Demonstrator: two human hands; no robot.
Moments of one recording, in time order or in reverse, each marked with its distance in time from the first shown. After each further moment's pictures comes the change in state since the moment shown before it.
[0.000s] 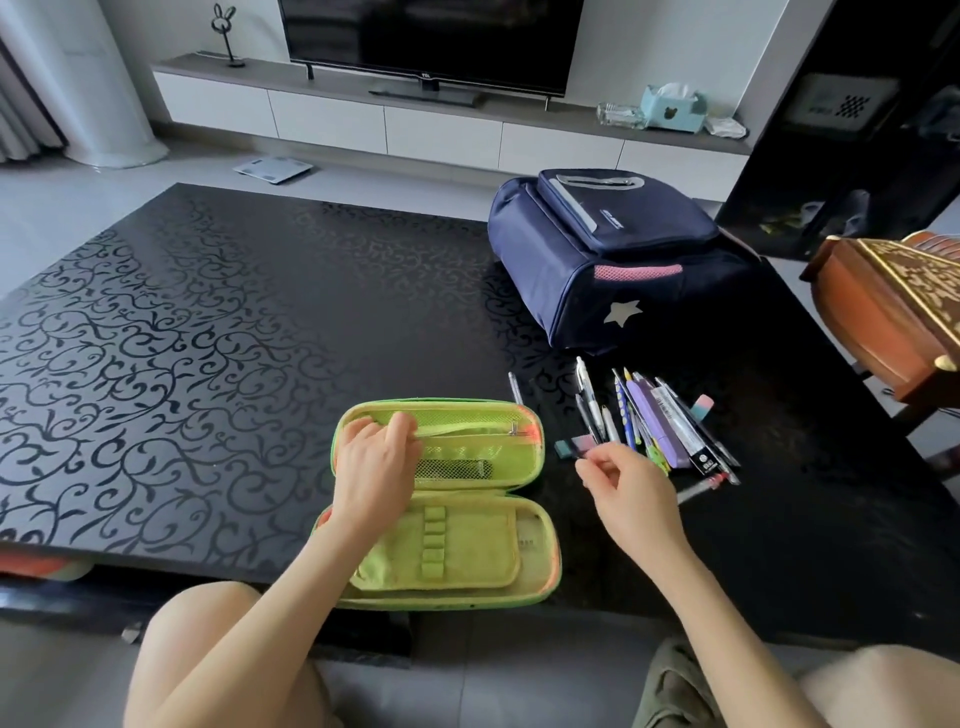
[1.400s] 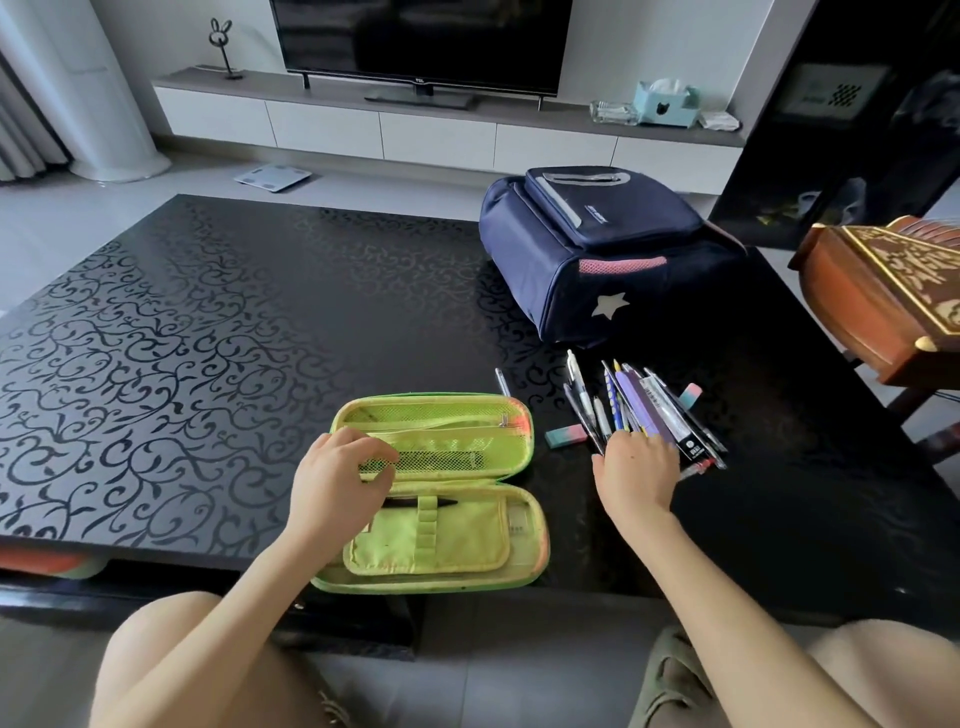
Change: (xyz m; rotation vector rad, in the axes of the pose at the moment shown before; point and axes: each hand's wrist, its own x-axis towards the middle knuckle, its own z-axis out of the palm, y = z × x) left_hand -0.023 0.010 -0.052 -0.139 -0.127 -0.195; right_hand 0.032 0.030 0.015 -0.787 0.056 0.141
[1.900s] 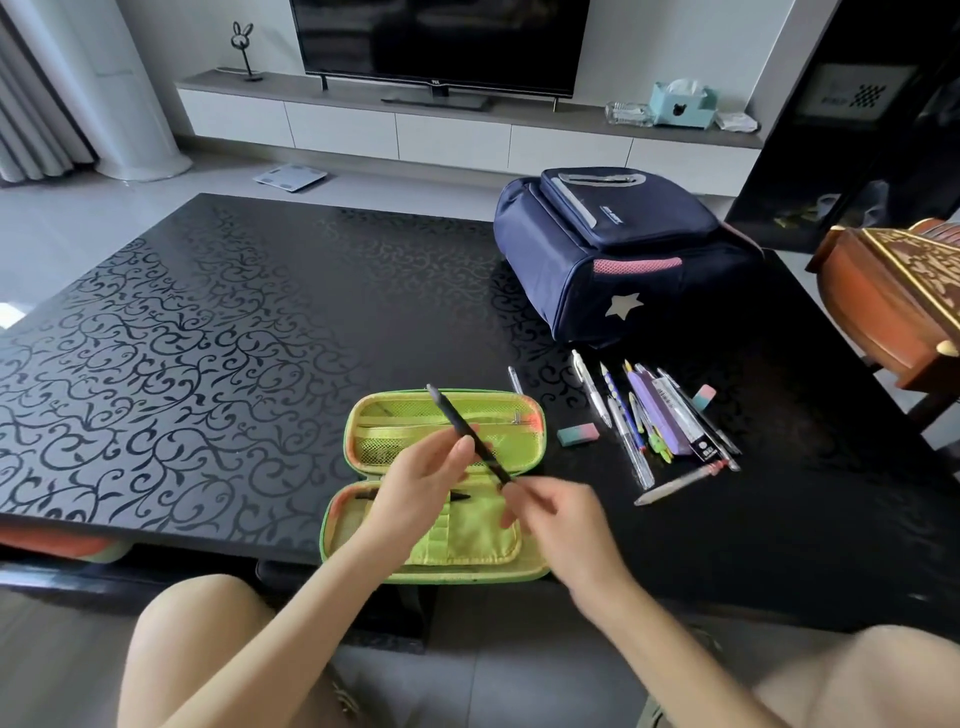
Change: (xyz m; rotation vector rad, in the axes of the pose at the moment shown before) left_hand -0.020 0.068 -0.006 -0.806 -0.280 -0.194; right_hand -0.092 -0.047 -0.052 1.320 -0.316 -0.194
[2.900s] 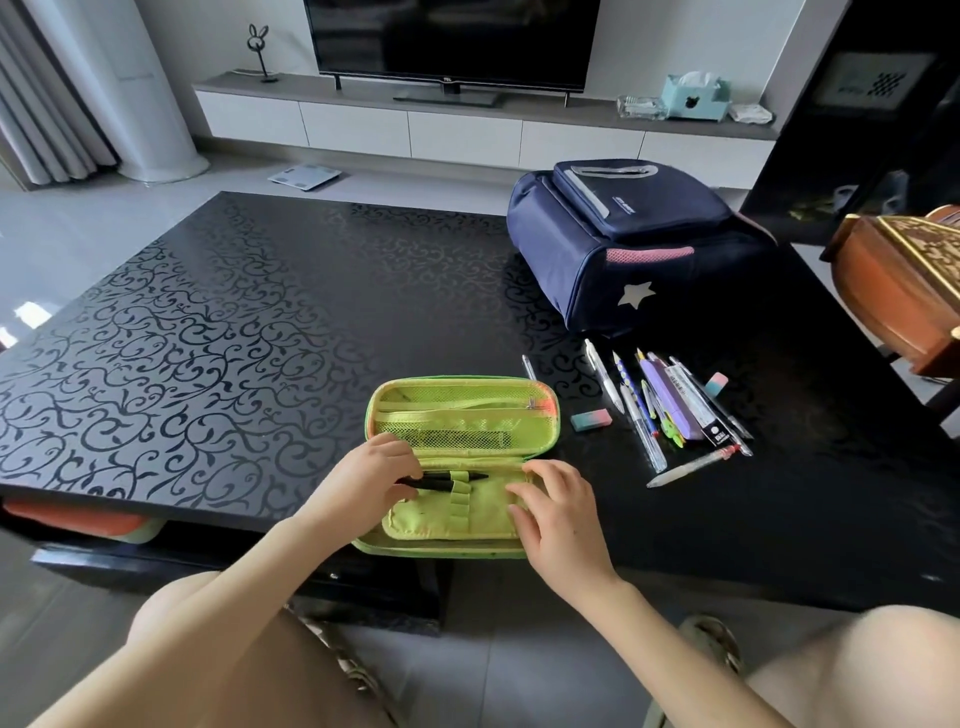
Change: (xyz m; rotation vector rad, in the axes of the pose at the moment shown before) left_hand 0.013 -0.070 -0.076 0.959 -0.145 0.540; right_hand 0.007 0.076 0.025 -0.694 0.145 -0.506
